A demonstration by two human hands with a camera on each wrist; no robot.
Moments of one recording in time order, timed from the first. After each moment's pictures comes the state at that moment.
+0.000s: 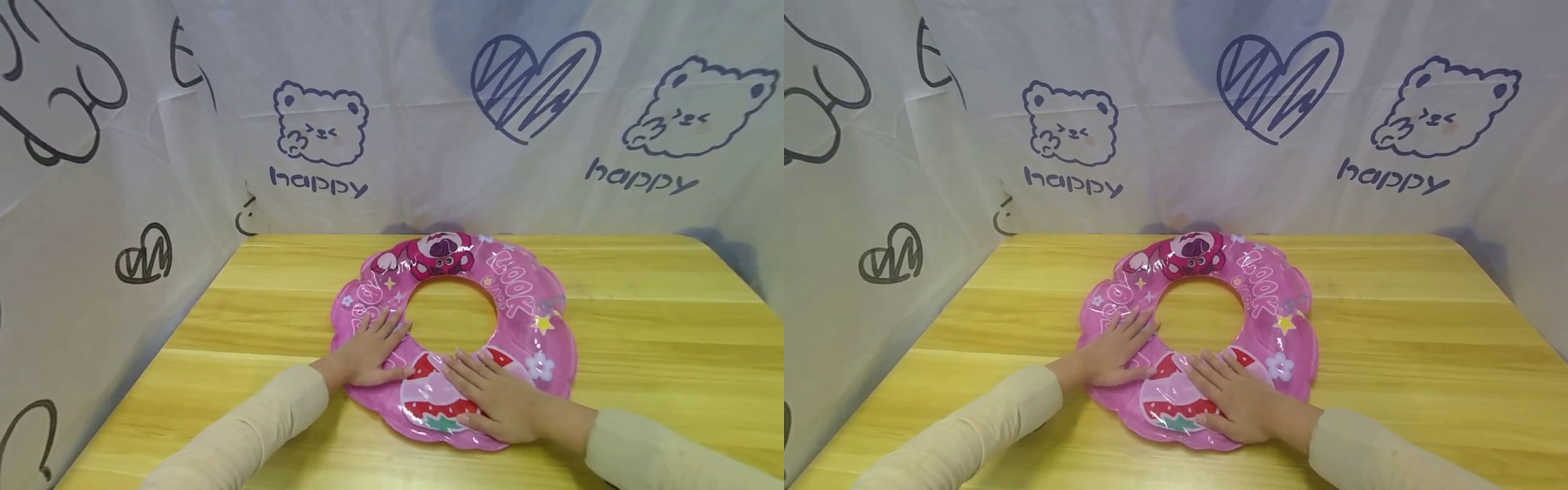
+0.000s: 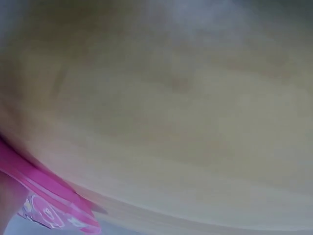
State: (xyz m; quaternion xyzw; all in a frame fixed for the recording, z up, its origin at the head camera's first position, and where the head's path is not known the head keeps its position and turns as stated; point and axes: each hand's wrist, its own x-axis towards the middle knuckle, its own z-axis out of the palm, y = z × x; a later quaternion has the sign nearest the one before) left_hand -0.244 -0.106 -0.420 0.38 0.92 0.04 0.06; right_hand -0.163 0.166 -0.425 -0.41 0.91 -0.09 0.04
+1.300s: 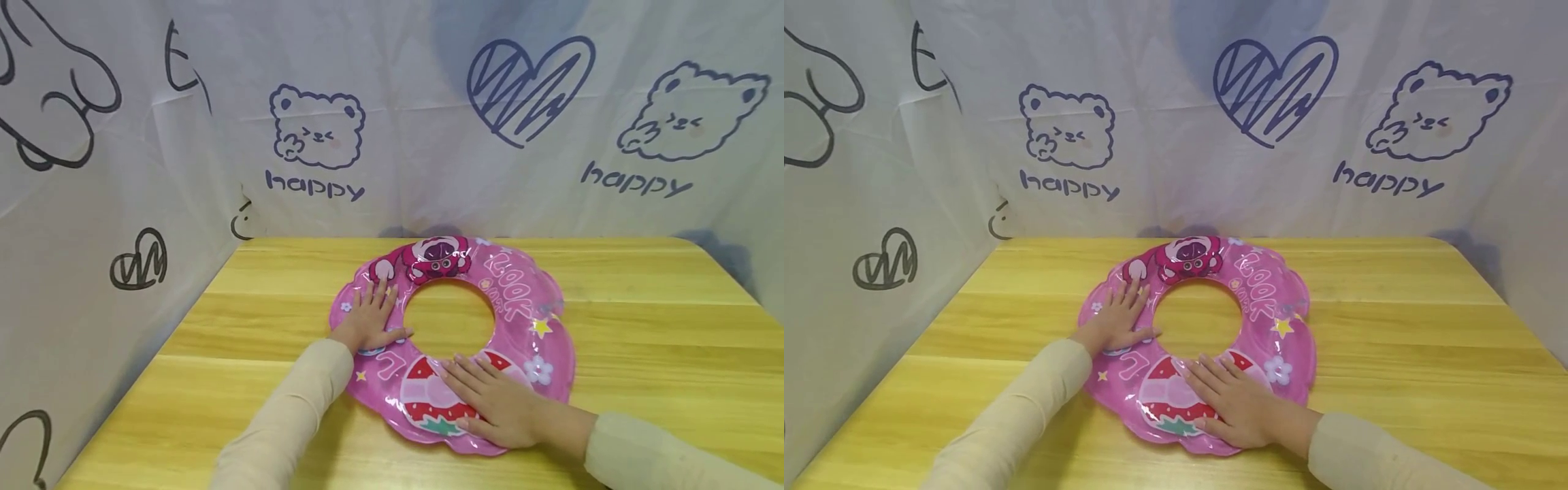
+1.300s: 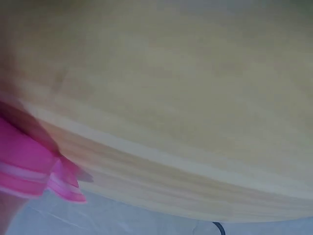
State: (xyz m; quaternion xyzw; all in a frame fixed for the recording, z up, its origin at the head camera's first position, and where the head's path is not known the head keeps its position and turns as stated) left_hand -0.300 -0.088 -0.418 0.24 0.97 0.01 0.07; right_hand -0.164 0.169 -0.429 -0.41 0.91 -0.08 0.04
